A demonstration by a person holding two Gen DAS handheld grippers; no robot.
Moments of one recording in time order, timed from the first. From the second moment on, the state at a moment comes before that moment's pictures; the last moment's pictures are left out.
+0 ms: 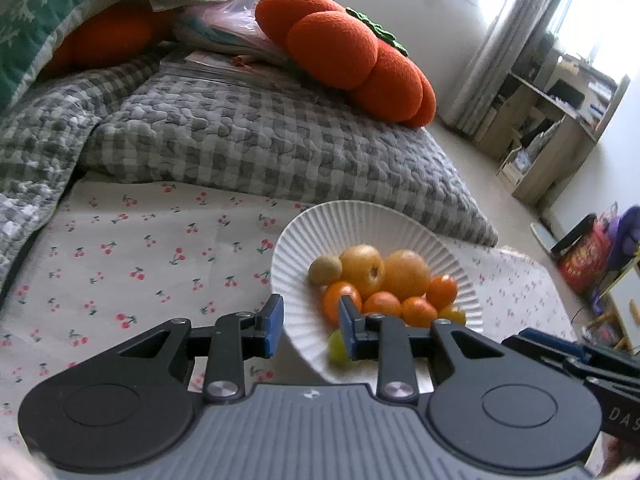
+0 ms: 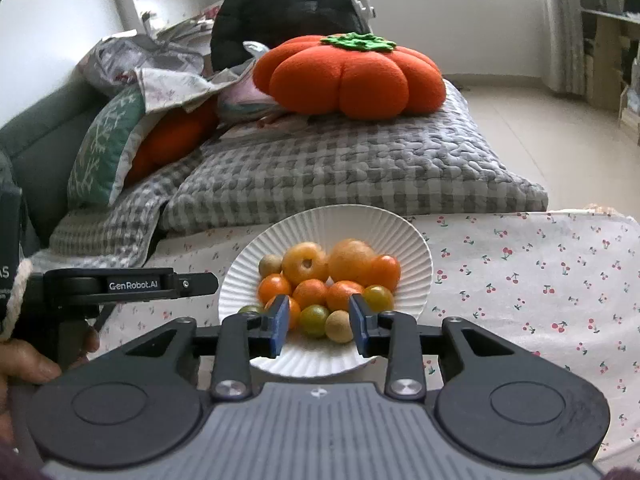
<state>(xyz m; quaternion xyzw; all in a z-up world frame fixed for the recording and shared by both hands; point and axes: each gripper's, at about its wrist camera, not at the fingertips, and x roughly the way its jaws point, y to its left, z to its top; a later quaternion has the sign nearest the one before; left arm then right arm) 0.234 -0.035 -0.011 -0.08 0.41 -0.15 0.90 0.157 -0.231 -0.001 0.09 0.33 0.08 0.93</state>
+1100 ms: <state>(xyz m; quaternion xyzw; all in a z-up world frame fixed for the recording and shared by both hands) 0.189 -0.017 -0.014 0.04 0.41 -0.10 0.90 0.123 -0.160 -0.012 -0.01 0.35 0.17 0.92</state>
